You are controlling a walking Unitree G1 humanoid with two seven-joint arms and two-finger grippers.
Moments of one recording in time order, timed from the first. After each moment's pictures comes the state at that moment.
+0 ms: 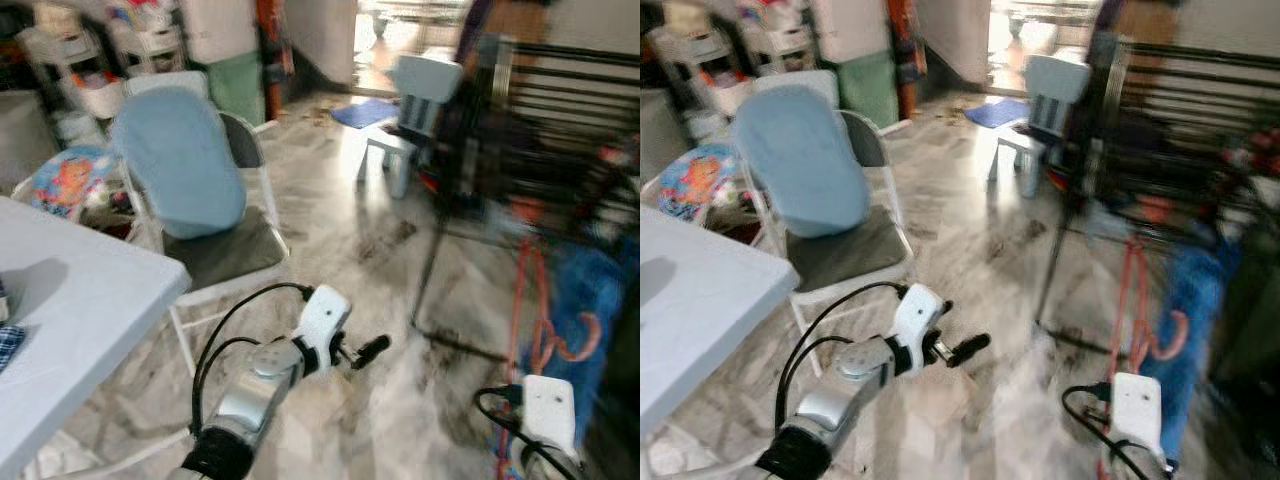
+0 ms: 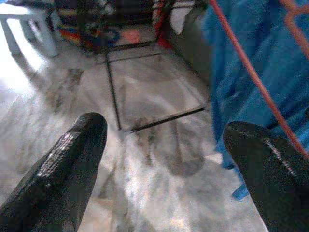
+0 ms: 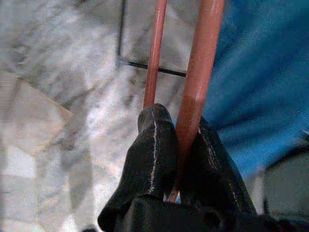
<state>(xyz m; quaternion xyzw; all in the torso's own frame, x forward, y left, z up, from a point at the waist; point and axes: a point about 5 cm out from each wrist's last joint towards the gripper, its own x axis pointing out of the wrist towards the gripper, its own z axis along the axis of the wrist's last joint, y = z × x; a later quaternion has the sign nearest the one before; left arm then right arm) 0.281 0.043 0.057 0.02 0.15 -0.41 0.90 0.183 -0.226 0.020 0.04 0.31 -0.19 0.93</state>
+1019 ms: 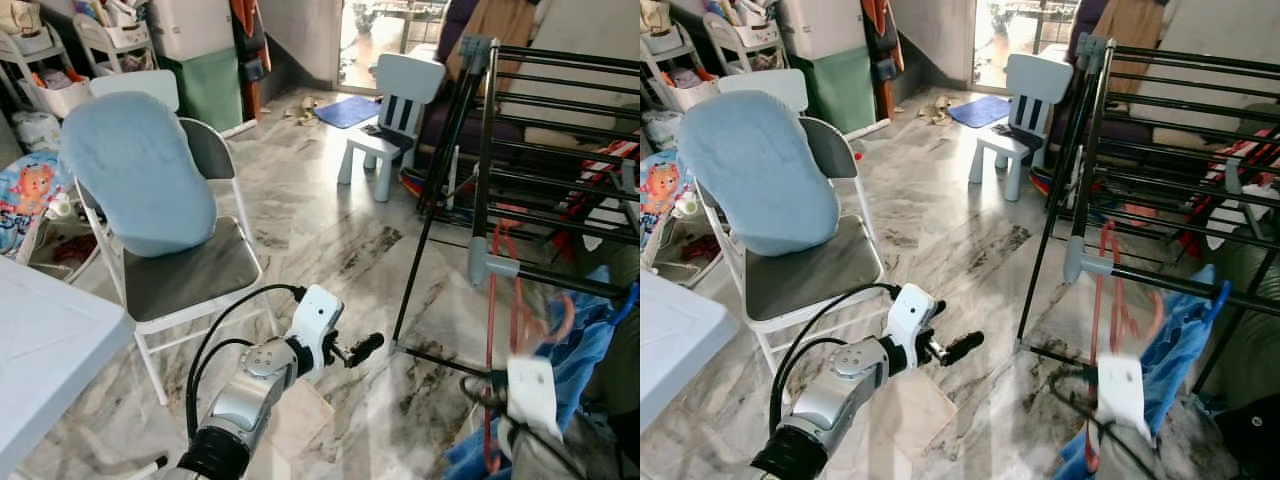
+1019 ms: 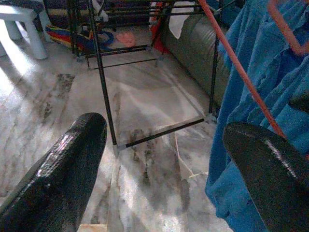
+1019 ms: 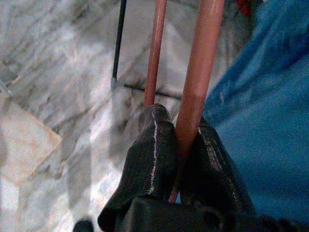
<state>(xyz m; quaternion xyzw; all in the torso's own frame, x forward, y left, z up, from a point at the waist) 0.281 0.040 0.056 0.00 0.15 -0.41 0.90 0.209 -0.227 0.031 0.01 0.29 -0.16 0.94</state>
